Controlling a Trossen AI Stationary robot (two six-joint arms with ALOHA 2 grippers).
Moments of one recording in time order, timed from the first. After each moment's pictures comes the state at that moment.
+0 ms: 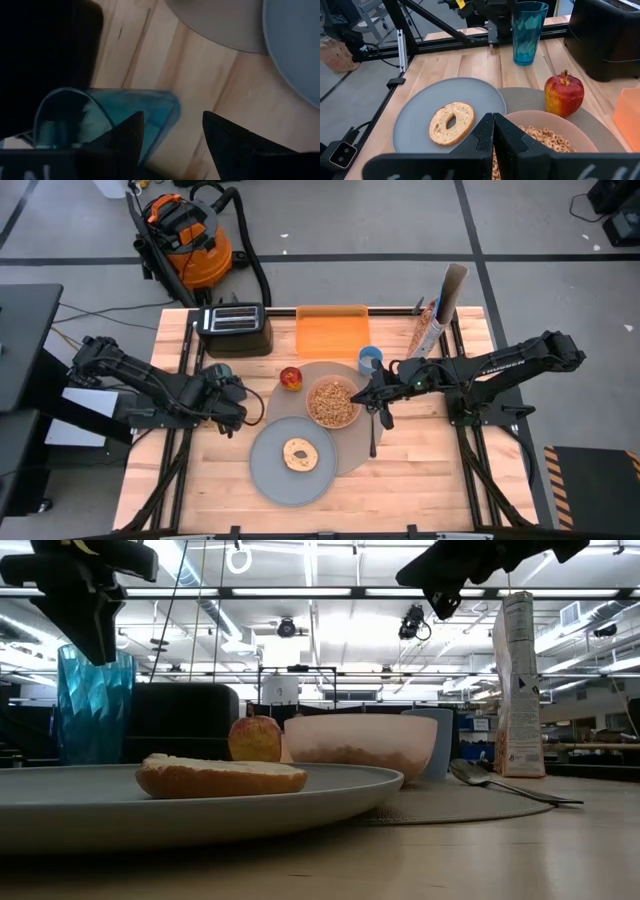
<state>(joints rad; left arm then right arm) -0.37 1.20 0.96 -1.28 -0.45 -0.67 0.12 1.14 0.73 0.03 0.00 0.17</state>
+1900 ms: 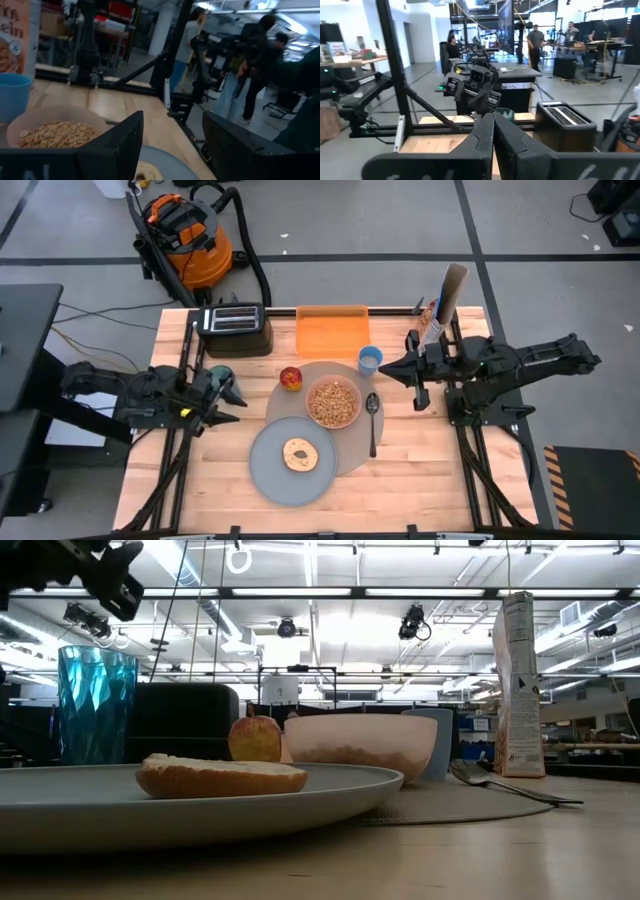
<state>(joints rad) -0.17 0.26 0.21 0.14 0.14 -0.30 0.15 0.79 0.73 0.12 0.14 0.03</state>
